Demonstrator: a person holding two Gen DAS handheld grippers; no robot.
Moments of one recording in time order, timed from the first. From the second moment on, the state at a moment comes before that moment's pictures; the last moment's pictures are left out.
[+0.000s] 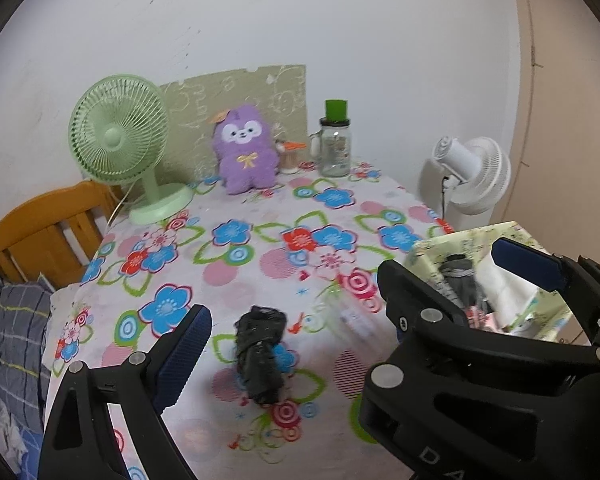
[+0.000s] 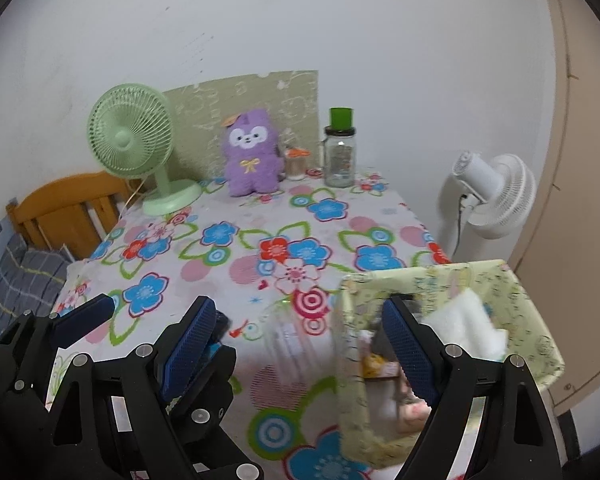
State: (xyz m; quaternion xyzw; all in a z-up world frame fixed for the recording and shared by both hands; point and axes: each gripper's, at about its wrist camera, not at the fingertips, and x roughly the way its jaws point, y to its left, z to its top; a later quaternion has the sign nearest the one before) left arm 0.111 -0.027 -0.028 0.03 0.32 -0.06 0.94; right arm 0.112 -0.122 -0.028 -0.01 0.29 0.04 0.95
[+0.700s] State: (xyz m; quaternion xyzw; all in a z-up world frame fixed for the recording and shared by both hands) left arm 0.149 0.011 -0.068 0.02 0.37 -0.03 0.93; right arm 0.161 -0.081 -0.067 -0.03 0.34 0.06 0.94
